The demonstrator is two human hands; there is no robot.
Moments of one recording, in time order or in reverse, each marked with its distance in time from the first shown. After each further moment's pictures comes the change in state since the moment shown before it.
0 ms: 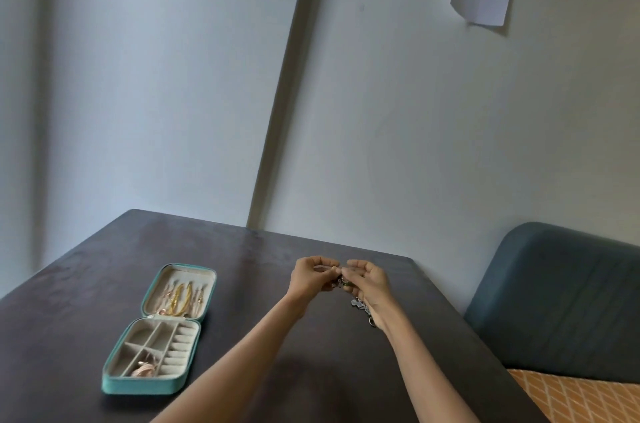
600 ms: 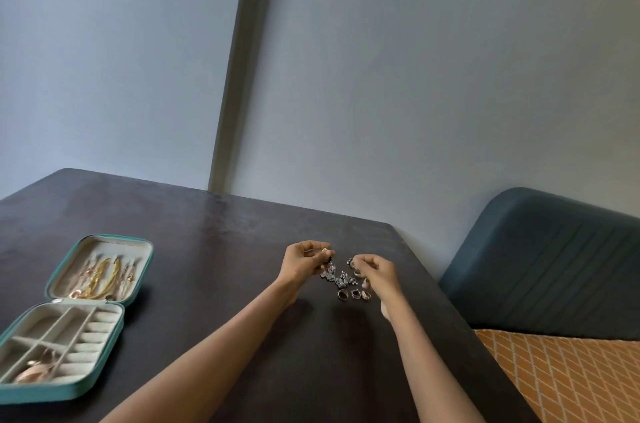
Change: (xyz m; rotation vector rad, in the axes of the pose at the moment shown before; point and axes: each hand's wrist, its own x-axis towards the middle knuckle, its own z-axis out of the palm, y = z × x) left_hand 0.043 -0.062 0.057 -0.165 -0.006 -0.105; right_hand 0.047 0.058 -0.095 -0.276 0.191 0.071
